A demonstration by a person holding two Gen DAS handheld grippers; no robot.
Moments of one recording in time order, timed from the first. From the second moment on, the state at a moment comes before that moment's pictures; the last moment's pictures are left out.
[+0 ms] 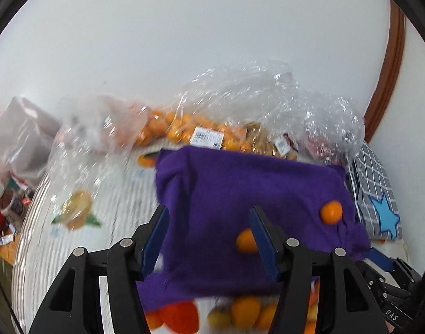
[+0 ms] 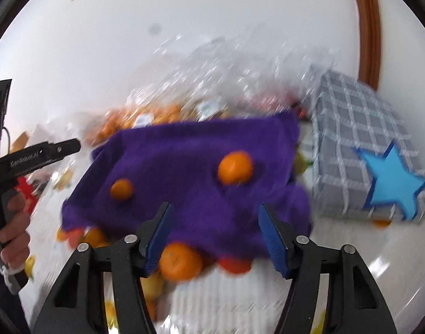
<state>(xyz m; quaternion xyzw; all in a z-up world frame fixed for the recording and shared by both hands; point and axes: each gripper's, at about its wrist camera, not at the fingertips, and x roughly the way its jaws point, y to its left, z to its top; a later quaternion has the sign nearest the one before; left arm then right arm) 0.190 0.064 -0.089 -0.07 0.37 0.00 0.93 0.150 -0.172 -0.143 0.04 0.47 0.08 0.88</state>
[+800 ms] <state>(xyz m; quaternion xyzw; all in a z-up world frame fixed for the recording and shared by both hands) 0.100 0.080 -0.159 -0.09 0.39 -0.04 0.91 0.113 -0.174 -0.172 0.05 0.51 0.09 0.85</state>
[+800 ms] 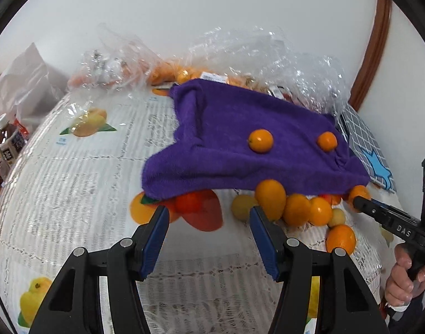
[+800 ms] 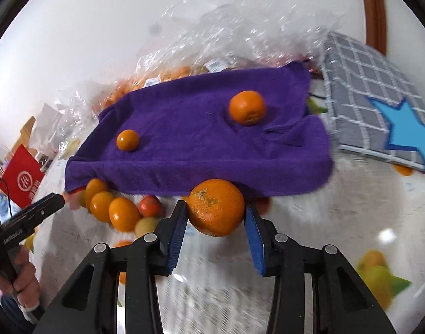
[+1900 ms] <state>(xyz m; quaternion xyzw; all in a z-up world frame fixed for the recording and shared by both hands) 0.134 0.055 -0.173 -0.08 0.43 -0.06 0.90 0.107 -0.162 -0.185 -0.02 0.53 0.08 0.85</state>
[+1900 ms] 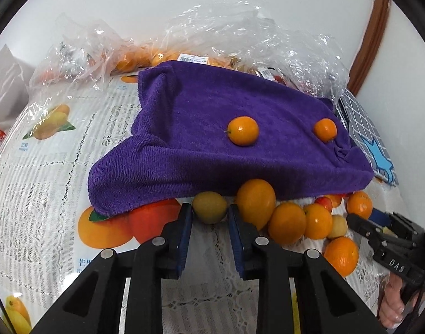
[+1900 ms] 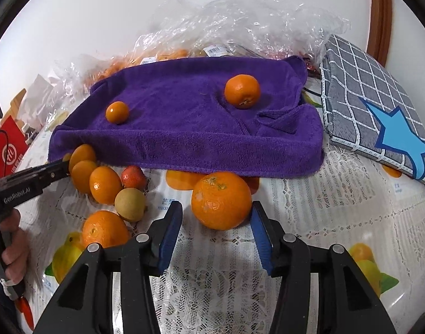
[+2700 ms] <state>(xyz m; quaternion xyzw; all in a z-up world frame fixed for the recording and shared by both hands) 0.117 0.056 -0.161 -0.12 0.37 -0.07 0.92 0.096 -0.173 -0.169 0.02 0.48 0.11 0.87</state>
